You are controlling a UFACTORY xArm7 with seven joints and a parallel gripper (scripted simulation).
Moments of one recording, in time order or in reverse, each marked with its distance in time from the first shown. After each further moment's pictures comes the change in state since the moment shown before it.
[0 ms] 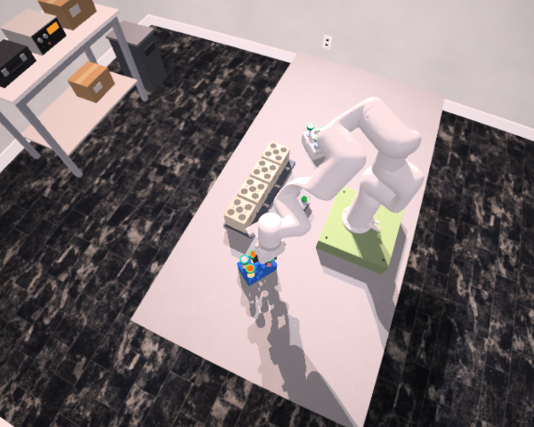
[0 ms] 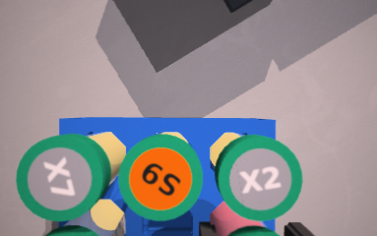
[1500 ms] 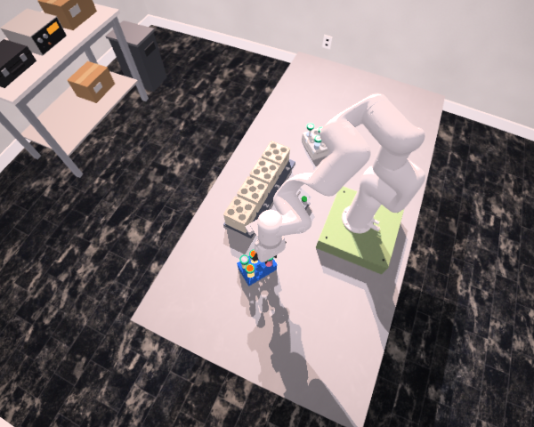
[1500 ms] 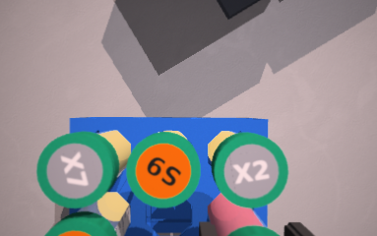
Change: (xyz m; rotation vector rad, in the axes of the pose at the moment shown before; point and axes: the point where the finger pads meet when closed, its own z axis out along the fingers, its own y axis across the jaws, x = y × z) arm 0.000 0.000 -0.017 0.000 0.000 0.000
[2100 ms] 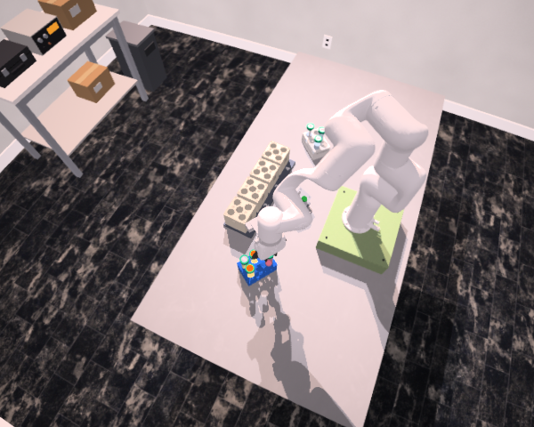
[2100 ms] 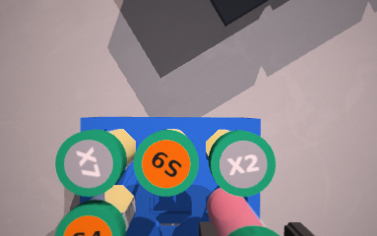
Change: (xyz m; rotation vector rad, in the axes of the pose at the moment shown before) arm 0.000 0.000 -0.020 0.000 0.000 0.000
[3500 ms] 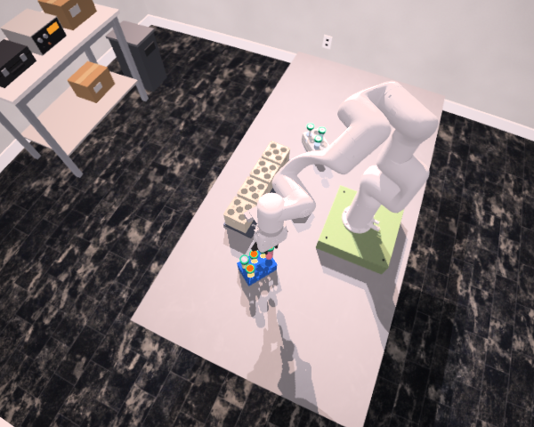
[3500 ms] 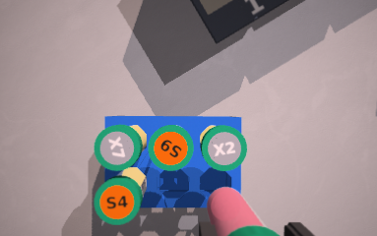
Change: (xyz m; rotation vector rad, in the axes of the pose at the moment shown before) arm 0.000 0.000 -0.072 -0.001 0.000 0.000
